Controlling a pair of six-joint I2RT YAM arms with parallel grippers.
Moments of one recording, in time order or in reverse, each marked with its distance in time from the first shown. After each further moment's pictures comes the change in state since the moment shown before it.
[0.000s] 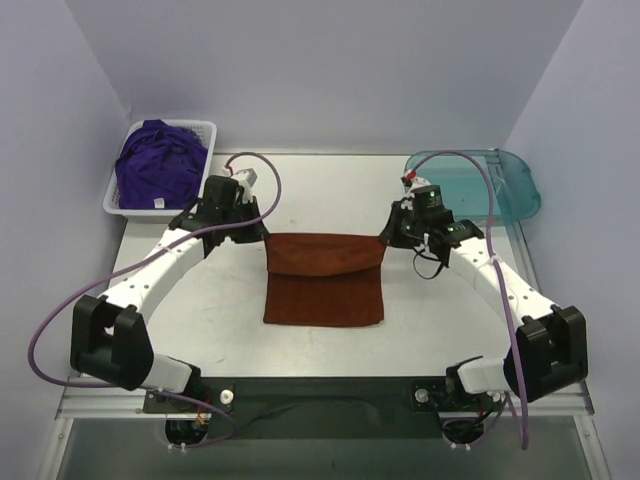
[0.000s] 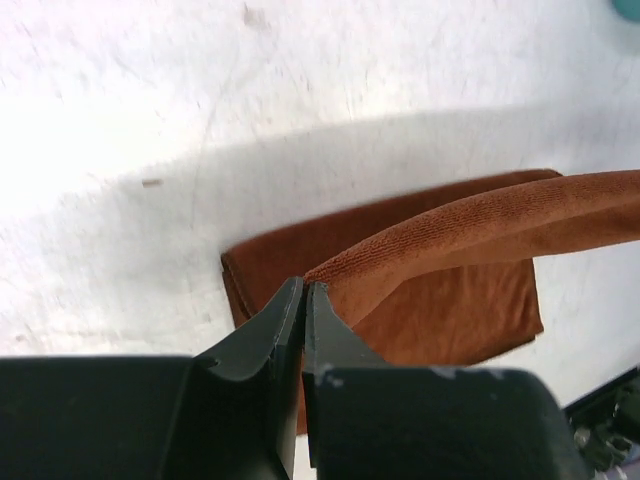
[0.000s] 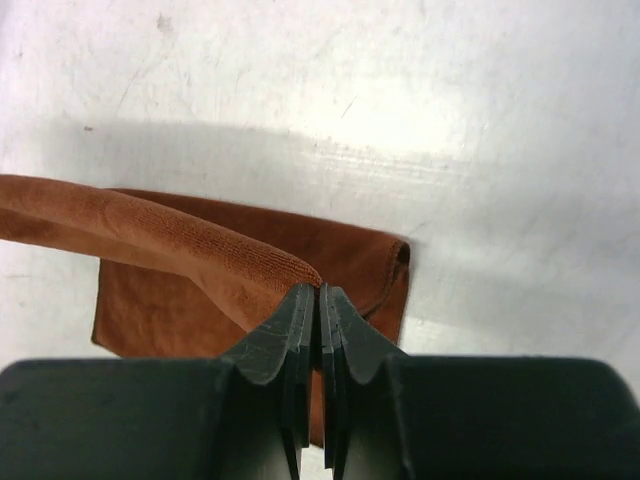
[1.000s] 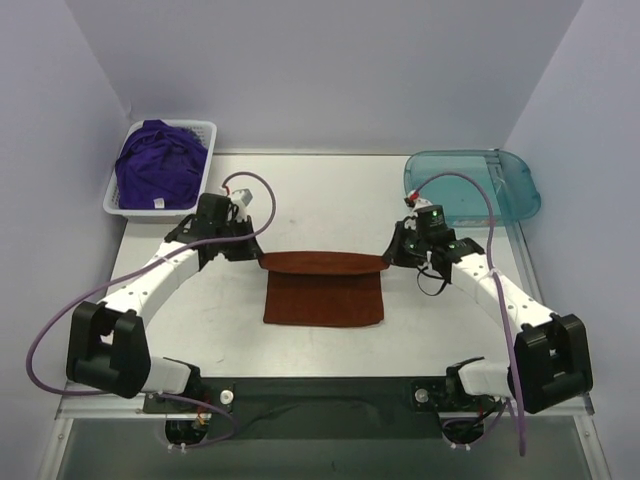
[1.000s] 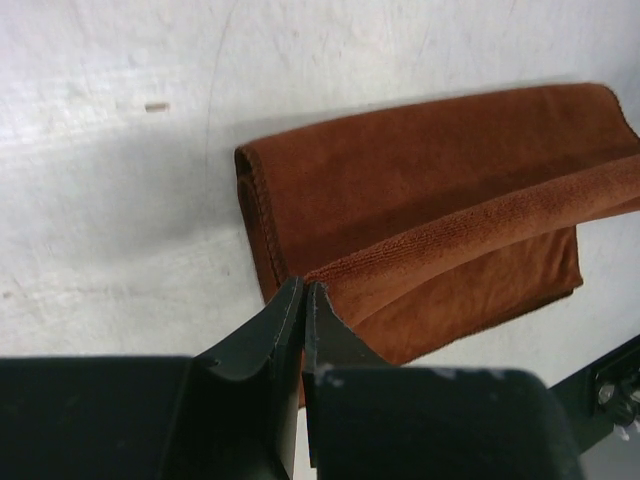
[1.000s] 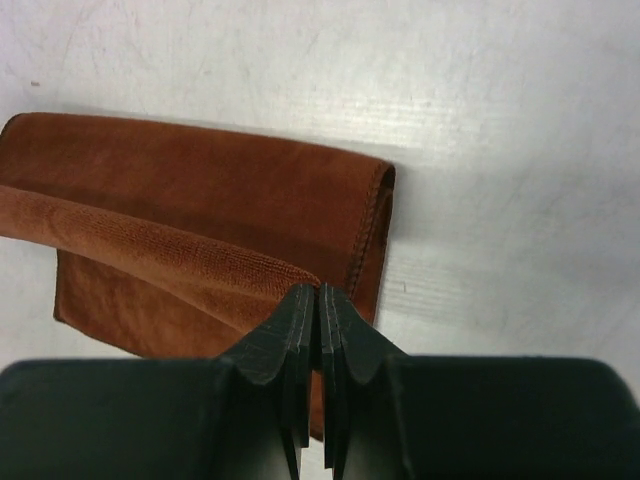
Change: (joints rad) left arm 0.058 0.012 -0.072 0.026 0.064 0.066; right arm -0.026 0.000 -0.100 0.062 -0.016 -0.026
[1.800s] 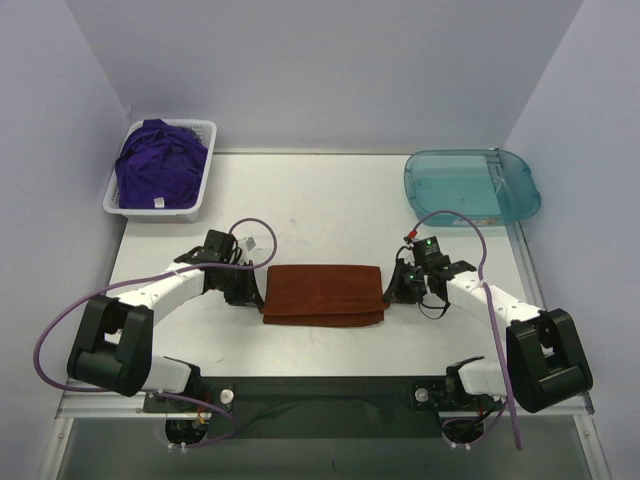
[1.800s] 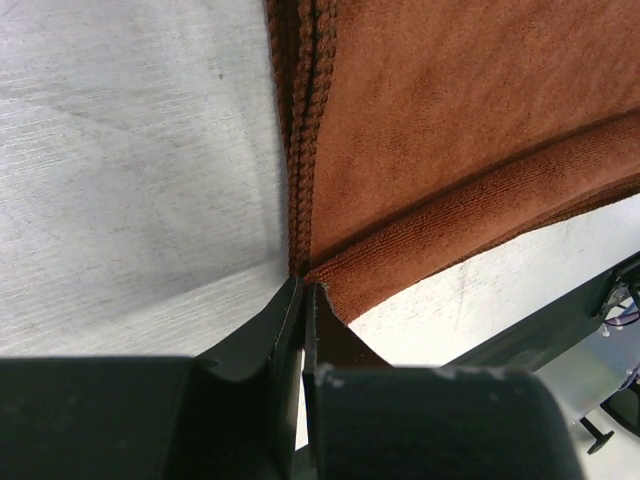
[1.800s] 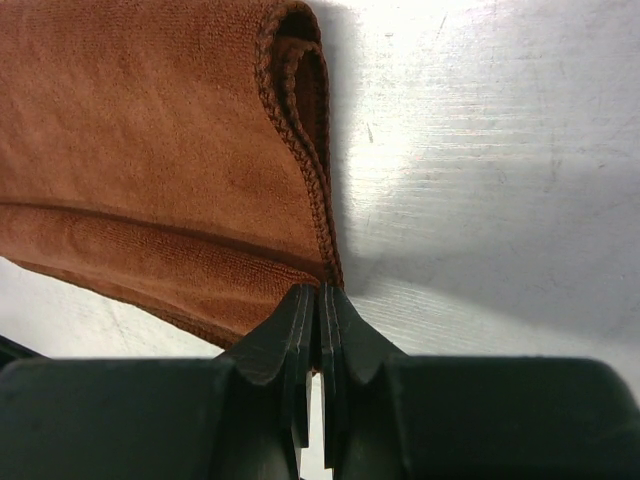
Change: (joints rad) left arm -0.007 -0.012 -0.315 -0.025 0.138 -0.053; right arm 0.003 -0.021 -0.274 -0.001 -0.101 0.117
